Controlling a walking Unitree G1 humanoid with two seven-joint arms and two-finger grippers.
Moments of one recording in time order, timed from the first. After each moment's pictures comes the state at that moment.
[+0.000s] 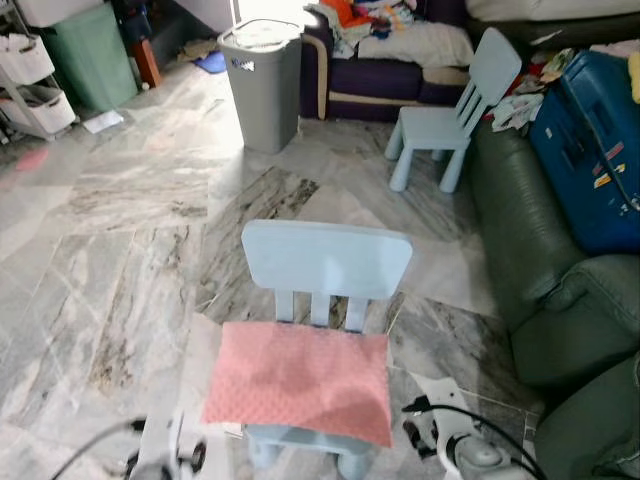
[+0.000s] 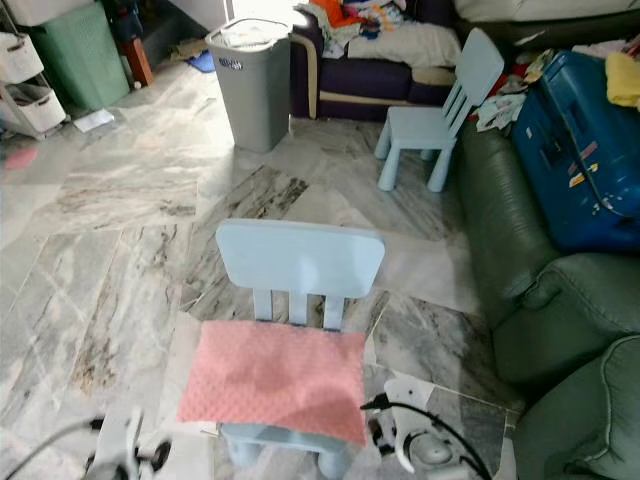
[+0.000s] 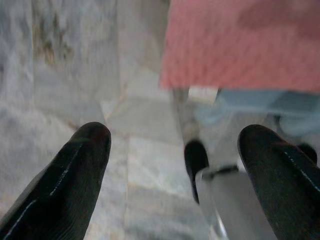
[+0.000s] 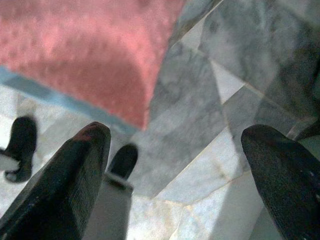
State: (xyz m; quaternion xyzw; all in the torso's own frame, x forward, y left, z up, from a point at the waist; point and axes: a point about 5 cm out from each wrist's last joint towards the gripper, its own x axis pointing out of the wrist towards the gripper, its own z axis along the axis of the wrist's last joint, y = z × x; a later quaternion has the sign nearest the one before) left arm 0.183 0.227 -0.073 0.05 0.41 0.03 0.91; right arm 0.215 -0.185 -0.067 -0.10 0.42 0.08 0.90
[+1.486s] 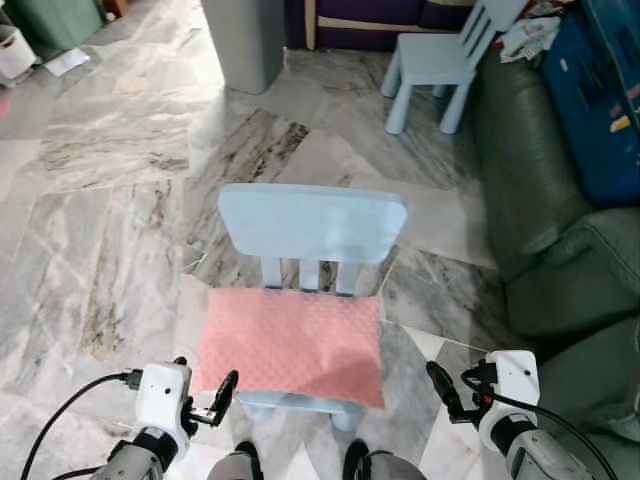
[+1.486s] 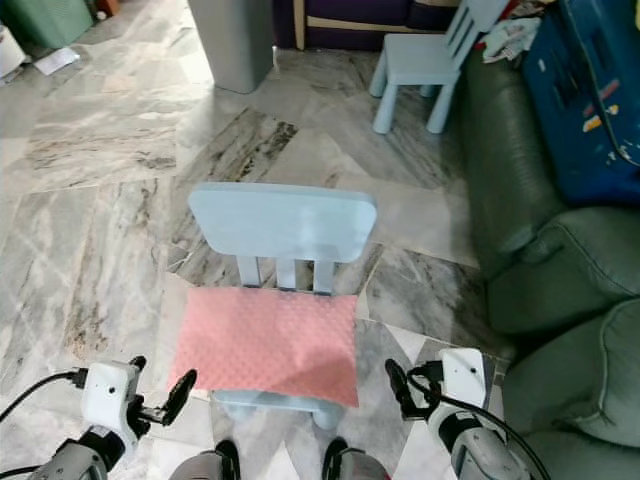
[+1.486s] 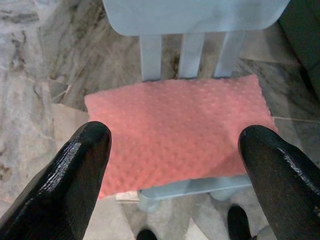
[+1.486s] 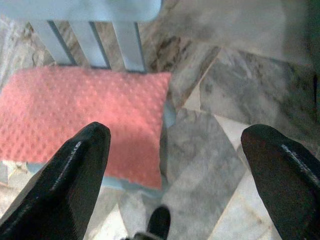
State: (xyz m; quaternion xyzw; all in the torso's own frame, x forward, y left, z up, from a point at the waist) left arm 0.183 0.193 0.036 0.02 0.17 -0.12 0.98; right arm 0.204 -0.203 0.040 0.04 0.21 0.07 0.97
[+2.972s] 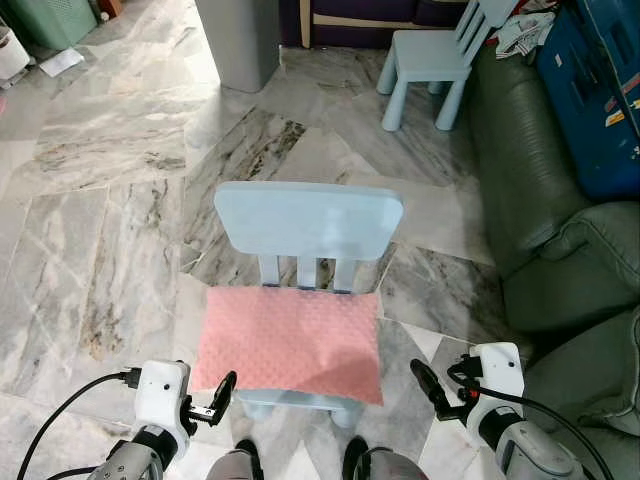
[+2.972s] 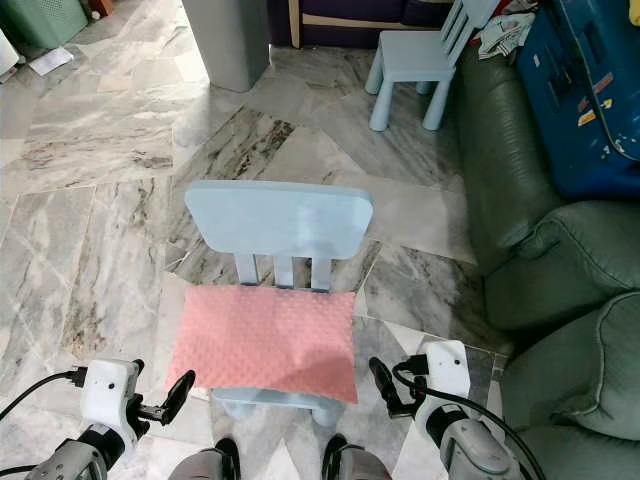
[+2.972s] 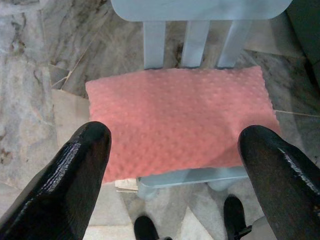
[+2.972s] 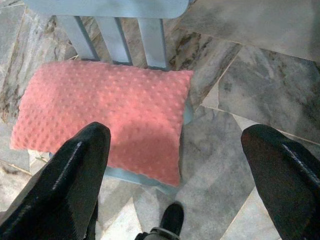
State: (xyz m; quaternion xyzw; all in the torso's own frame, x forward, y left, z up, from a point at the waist) left arm 0.184 0.194 0.038 0.00 0.19 -0.10 0.98; right arm 0.210 -0.188 0.048 0.04 0.22 0.11 0.97
